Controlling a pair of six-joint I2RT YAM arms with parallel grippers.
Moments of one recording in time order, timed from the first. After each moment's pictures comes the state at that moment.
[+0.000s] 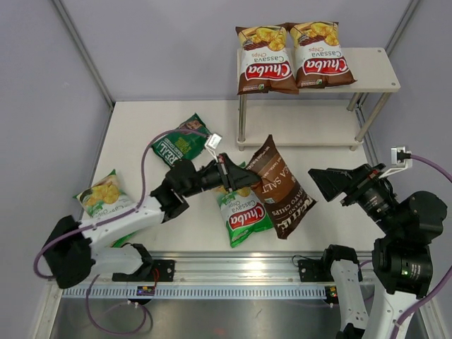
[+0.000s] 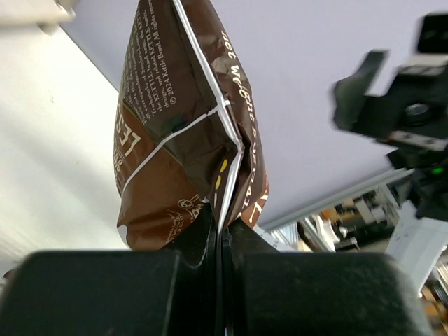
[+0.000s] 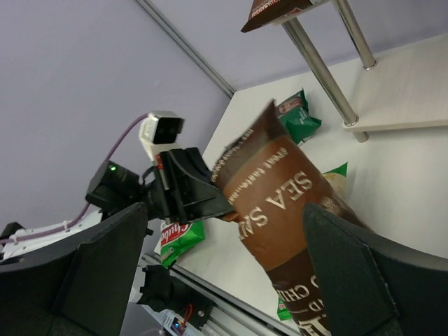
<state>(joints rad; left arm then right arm) -0.86 1.24 0.74 0.61 0.40 -0.97 -0.18 0.49 1.23 -0.70 -0.72 0.70</state>
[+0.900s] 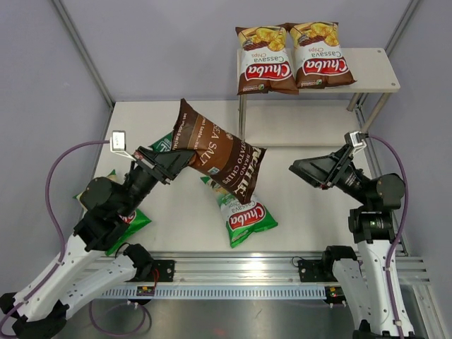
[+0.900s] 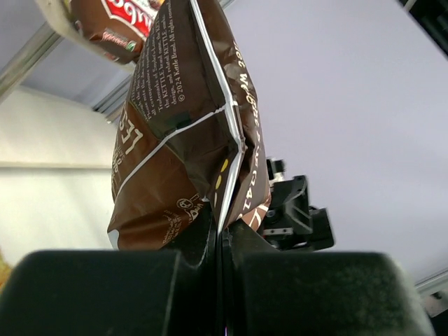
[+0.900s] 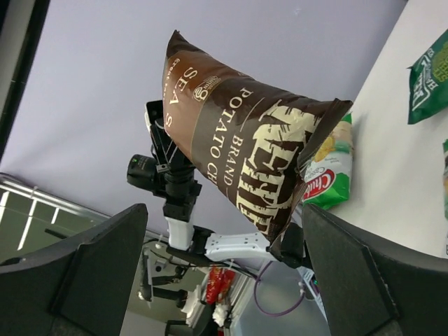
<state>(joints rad) -0.75 0.60 0.87 -0.01 -0.03 -0.96 -0.02 0.56 0.72 0.16 -0.97 1.40</state>
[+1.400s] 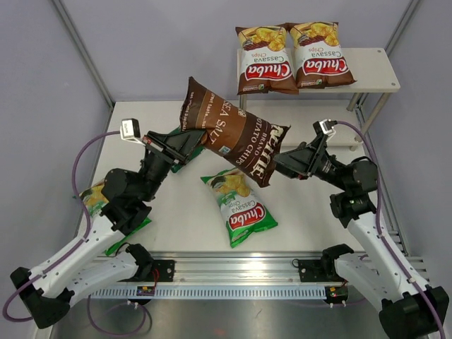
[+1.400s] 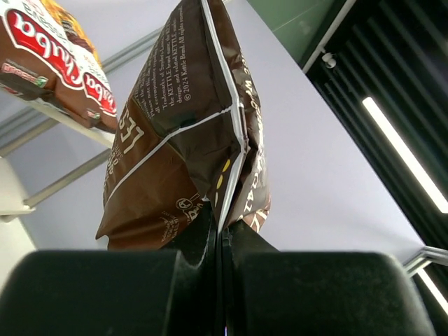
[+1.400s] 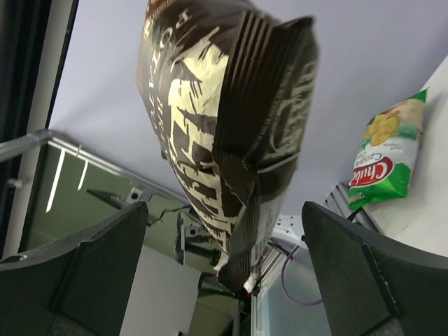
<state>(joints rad) -0.75 0.78 0.83 0.45 -0.08 -1.20 0.25 0.81 0.68 0.59 -0.85 1.53</state>
